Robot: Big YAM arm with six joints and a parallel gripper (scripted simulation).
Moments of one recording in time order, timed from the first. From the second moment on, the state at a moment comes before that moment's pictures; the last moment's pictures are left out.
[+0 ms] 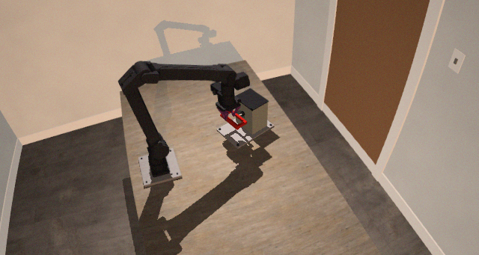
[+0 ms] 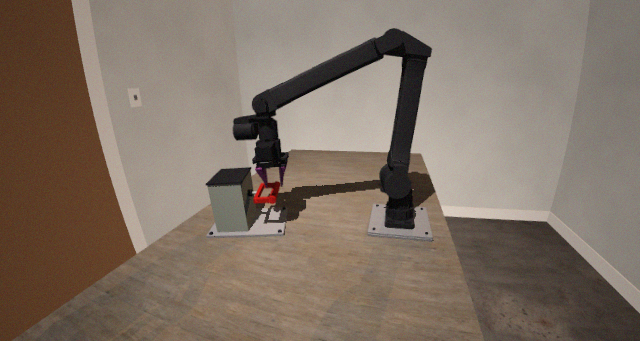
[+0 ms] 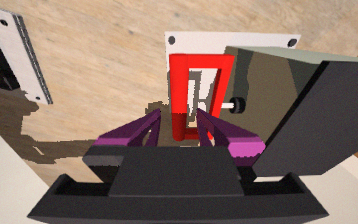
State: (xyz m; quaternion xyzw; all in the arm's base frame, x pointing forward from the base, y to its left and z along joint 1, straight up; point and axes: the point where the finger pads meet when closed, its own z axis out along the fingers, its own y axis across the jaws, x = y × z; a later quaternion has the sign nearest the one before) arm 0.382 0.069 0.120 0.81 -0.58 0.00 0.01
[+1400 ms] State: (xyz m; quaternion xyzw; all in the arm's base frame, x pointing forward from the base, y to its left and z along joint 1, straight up) arm 0.382 0.069 0.120 0.81 -0.58 0.00 0.01
